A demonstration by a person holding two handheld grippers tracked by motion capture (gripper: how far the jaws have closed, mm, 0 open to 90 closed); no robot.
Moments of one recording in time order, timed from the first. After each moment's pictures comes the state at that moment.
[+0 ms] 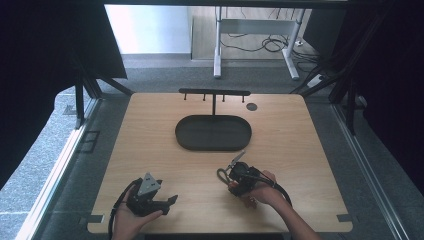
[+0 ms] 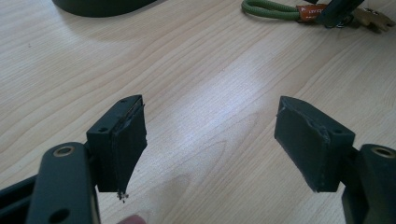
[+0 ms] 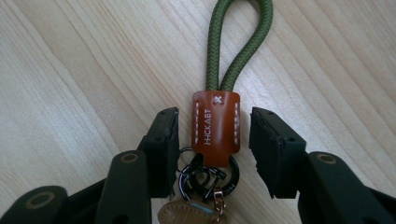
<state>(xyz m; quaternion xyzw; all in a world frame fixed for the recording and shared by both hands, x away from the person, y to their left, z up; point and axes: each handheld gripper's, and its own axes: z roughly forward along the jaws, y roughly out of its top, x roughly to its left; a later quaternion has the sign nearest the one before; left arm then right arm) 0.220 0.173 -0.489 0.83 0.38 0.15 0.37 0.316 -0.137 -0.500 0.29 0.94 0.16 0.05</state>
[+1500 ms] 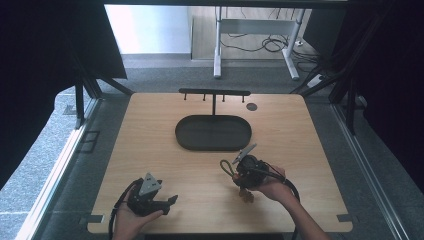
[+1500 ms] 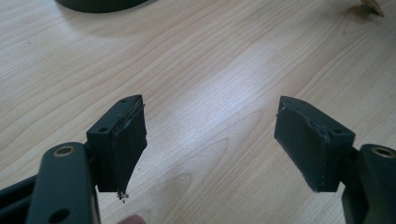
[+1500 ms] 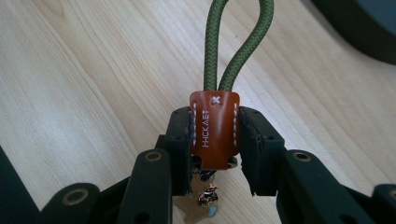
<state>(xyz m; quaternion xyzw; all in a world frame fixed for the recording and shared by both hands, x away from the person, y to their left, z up) 0.221 0.171 -0.491 0.84 0.39 0.15 0.36 0.312 -0.154 -0.456 0.29 0.93 0.20 0.07</state>
